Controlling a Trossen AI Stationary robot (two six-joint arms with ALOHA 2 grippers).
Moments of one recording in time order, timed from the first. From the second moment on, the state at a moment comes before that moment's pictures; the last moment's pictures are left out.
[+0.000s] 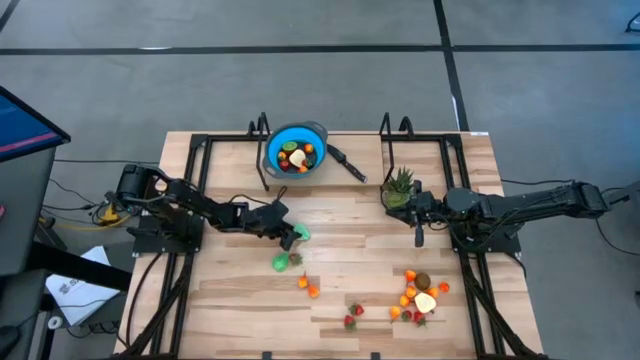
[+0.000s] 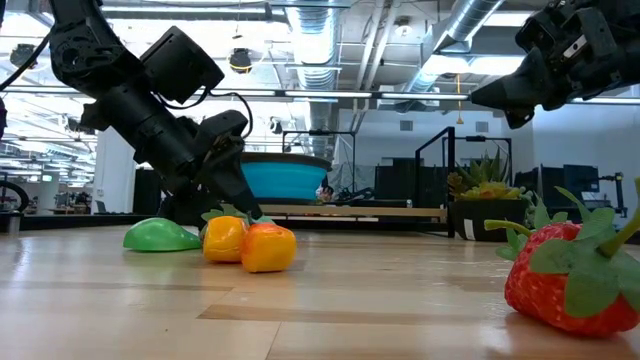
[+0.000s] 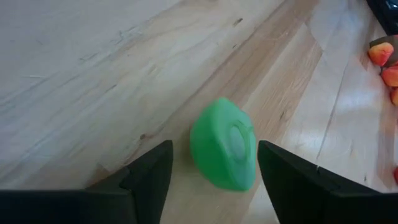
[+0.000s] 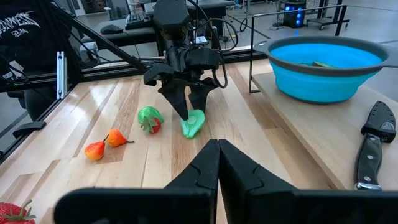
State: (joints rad) left arm -0.03 1.61 0.45 0.45 -0.14 -0.85; right arm 0.05 0.57 0.19 0.18 0.13 0.12
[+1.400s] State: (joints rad) left arm -0.02 1.61 0.45 0.46 -0.17 -0.85; right arm 0.05 0.57 0.19 0.13 0.13 0.12
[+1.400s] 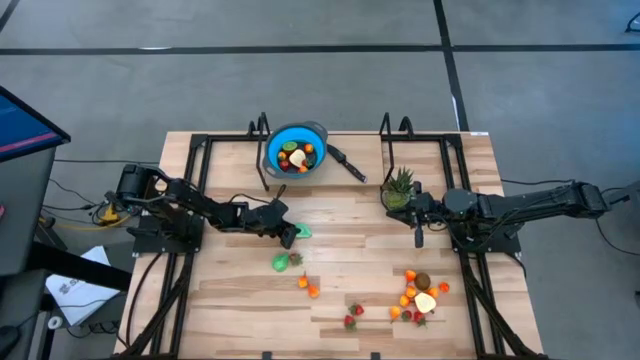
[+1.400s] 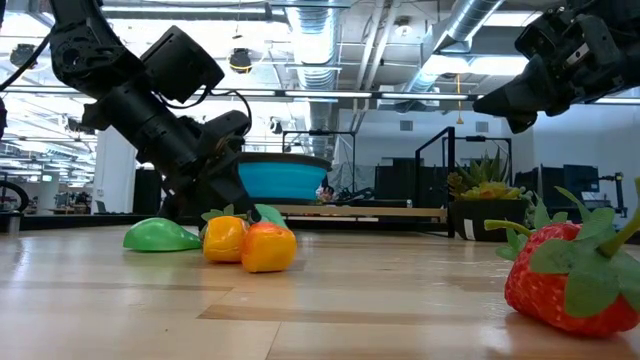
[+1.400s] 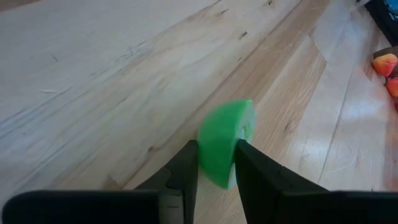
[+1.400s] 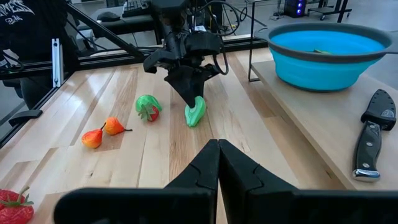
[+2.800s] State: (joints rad) left arm -0.06 1.61 0.47 0.84 -0.16 -0.73; right arm 0.05 0.57 0.19 0.13 0.13 0.12
